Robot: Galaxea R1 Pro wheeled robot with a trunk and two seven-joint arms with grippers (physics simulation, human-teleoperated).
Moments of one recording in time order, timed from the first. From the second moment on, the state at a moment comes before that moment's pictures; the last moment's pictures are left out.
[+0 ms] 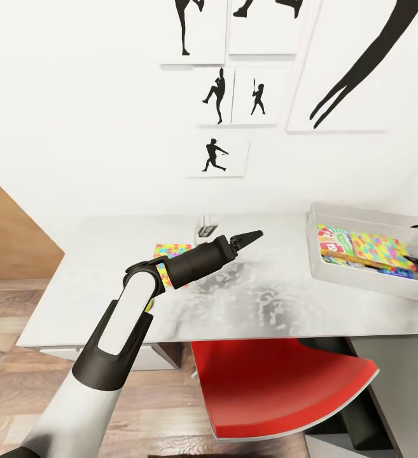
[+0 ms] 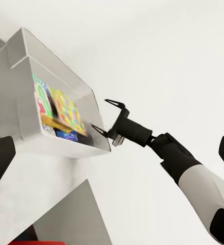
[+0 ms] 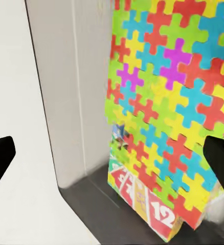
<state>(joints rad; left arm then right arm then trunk) -0.75 -0.13 -0.40 -1.61 1.23 0.74 0.09 -1.42 -0.63 -1.04 -0.24 -0.81 0.71 -0.37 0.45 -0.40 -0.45</state>
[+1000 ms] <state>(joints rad) -0.75 -0.13 -0.40 -1.60 1.23 0.74 0.09 -1.45 -0.64 -1.04 -0.30 -0.81 0.73 -0.35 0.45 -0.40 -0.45</state>
